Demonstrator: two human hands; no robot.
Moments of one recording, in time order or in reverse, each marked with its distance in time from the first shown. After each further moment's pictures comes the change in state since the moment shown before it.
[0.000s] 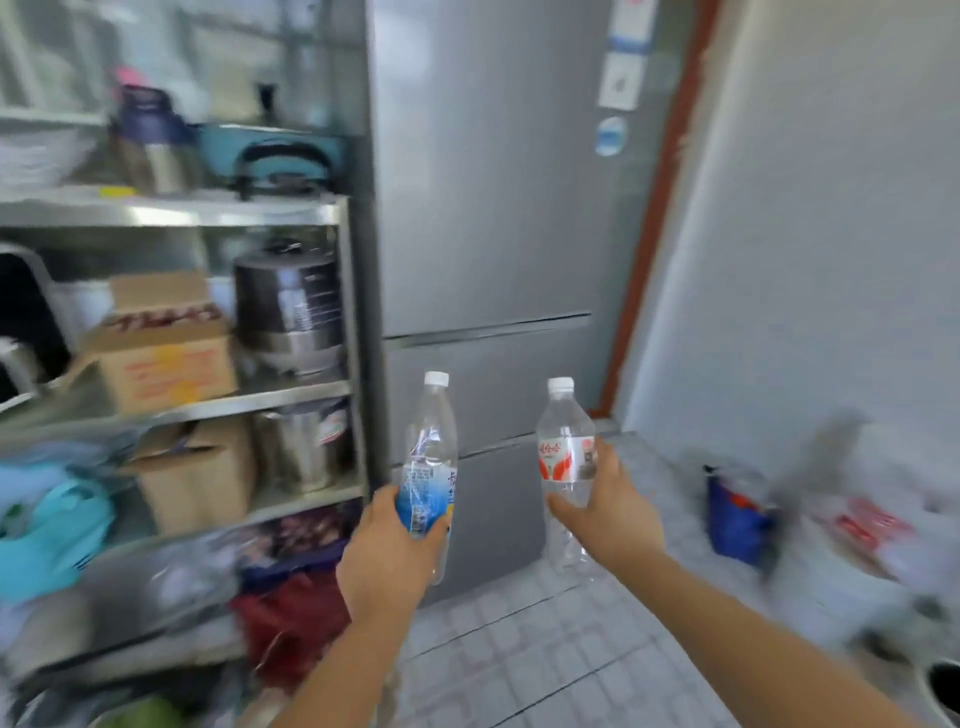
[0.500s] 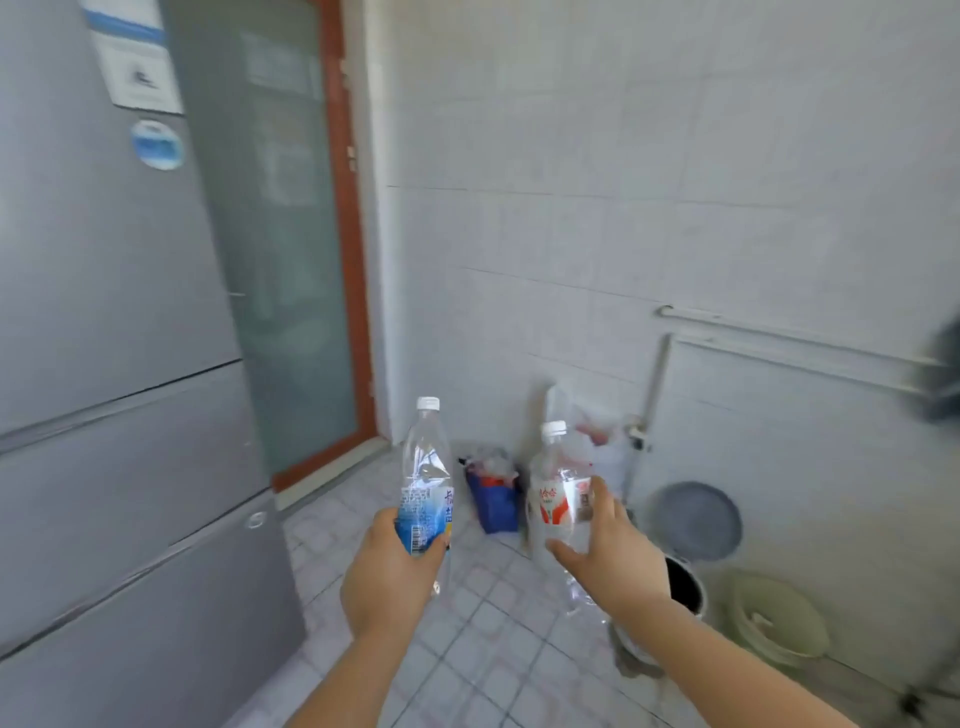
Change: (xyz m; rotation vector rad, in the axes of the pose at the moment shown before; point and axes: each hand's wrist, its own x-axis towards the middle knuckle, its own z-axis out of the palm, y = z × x) left_hand -0.133 0.318 0.288 -0.188 -0.450 0.285; right_hand 0.005 0.349 -0.249 -0.278 0.271 0.407
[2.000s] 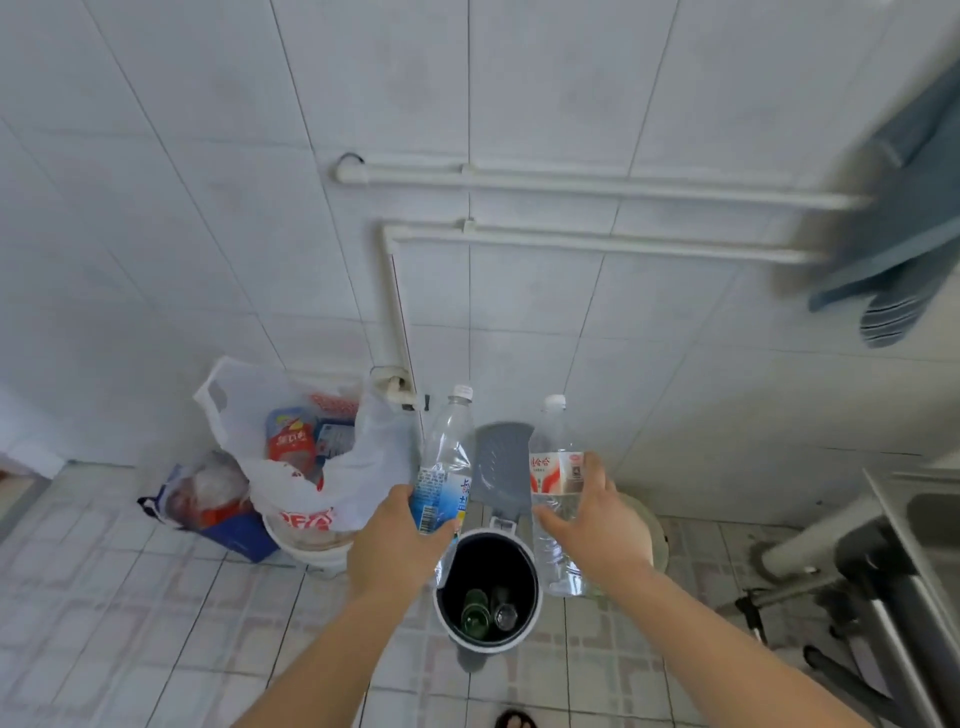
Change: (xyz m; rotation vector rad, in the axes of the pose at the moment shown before) left_hand 0.225 0.282 0.722 0.327 -0.783 0.271; right_hand 0.476 0.533 0.060 0.008 -0.137 0.692
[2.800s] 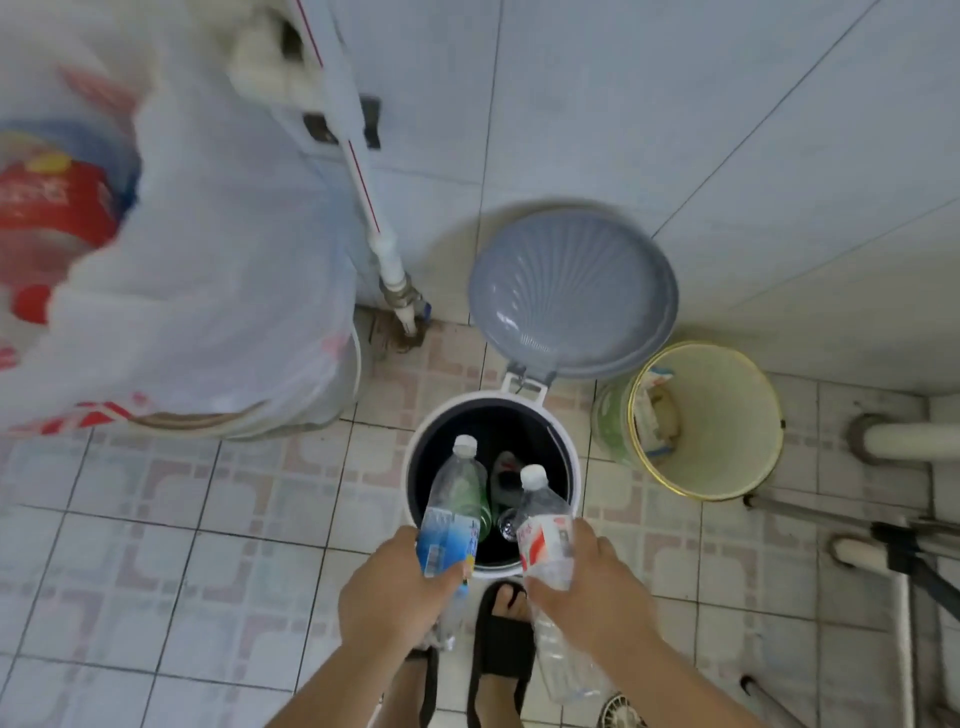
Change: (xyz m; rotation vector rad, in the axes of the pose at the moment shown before) left_hand 0.109 -0.196 0.326 0.220 -0.534 -0.288; right_hand 0.109 0.148 0.338 -0.162 -0.644 0.282
